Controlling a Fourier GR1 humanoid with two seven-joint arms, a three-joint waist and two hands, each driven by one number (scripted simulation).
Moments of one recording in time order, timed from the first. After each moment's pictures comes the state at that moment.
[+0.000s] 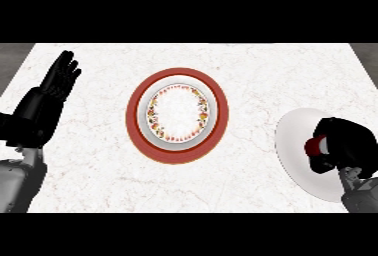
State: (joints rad) left arm -0.28 0.43 -0.06 -1.58 0.19 0.08 0.09; right arm -0.22 -0.64 0.39 -1.61 0.79 0.10 0.90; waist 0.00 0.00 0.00
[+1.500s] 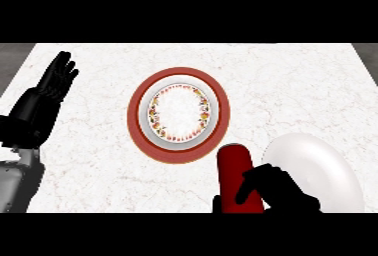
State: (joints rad) left arm -0.28 0.41 -0.02 -1.58 0.17 0.03 0.08; right arm -0.08 -0.05 0.82 -2.23 1.49 0.05 1.12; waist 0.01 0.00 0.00
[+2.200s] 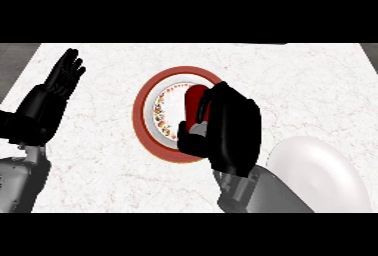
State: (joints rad) left arm -0.30 0.38 -0.03 -1.58 0.16 0.02 0.10; right arm -0.61 -0.01 0.56 -1.70 1.12 -0.07 1.13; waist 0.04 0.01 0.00
